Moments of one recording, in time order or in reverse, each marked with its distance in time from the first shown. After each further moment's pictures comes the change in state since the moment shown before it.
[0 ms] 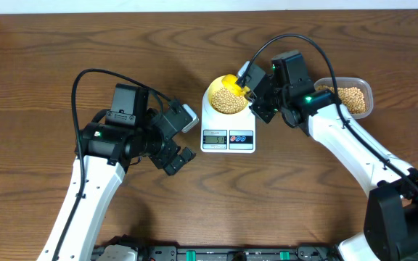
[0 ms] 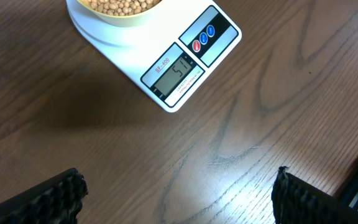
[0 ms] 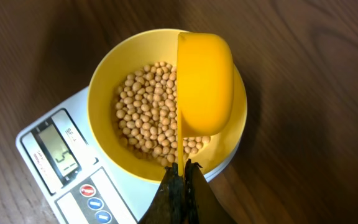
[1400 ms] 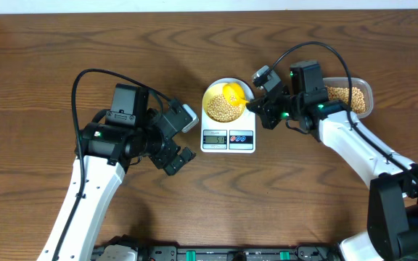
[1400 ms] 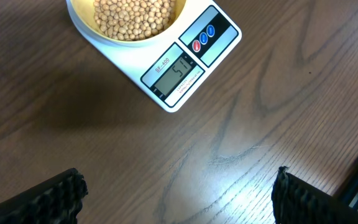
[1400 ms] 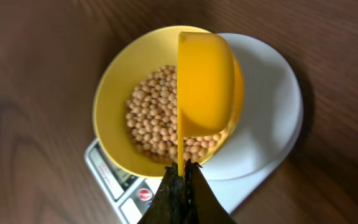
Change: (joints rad) left arm 0.000 0.000 0.000 0.000 0.000 0.000; right arm -0.103 -0.003 -0.153 0.162 -0.294 0.265
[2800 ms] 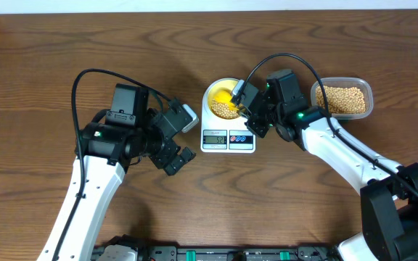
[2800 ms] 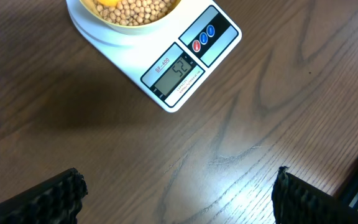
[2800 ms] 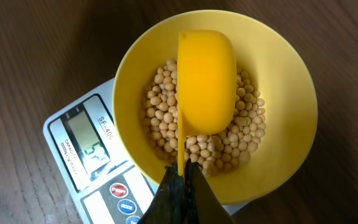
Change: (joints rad) left arm 0.000 0.000 0.000 0.000 0.000 0.000; right arm 0.134 0.000 -0.014 0.007 0.216 -0.256
